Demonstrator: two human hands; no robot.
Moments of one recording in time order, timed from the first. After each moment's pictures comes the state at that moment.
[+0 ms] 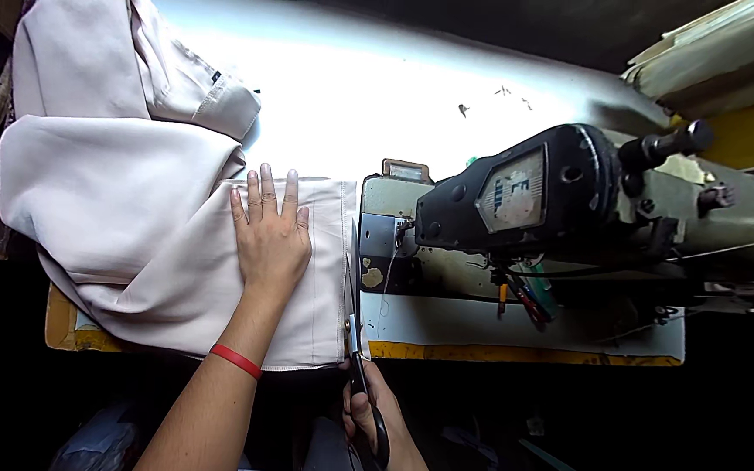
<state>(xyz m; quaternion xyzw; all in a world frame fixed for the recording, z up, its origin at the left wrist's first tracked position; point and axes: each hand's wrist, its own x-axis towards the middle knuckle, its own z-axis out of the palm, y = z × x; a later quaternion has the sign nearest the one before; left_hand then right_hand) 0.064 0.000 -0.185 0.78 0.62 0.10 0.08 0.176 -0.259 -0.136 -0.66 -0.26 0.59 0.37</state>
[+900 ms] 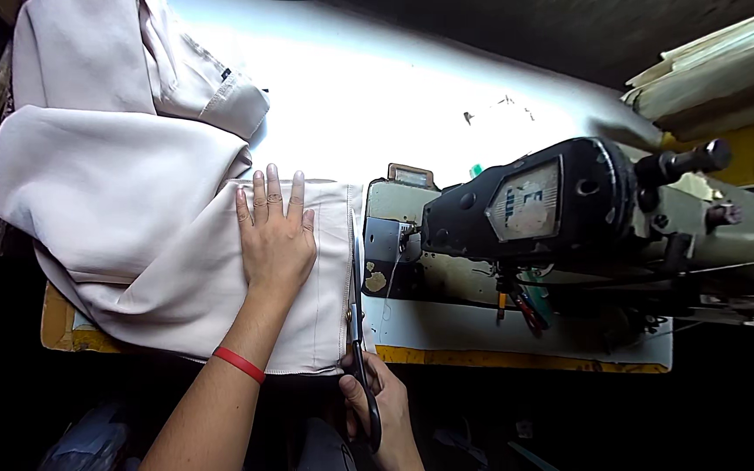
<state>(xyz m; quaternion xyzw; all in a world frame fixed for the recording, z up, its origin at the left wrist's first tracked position) 0.064 0.000 -0.182 0.77 0.62 0.10 0.09 0.166 -0.234 -0.129 -0.74 -0.23 0.51 0.38</state>
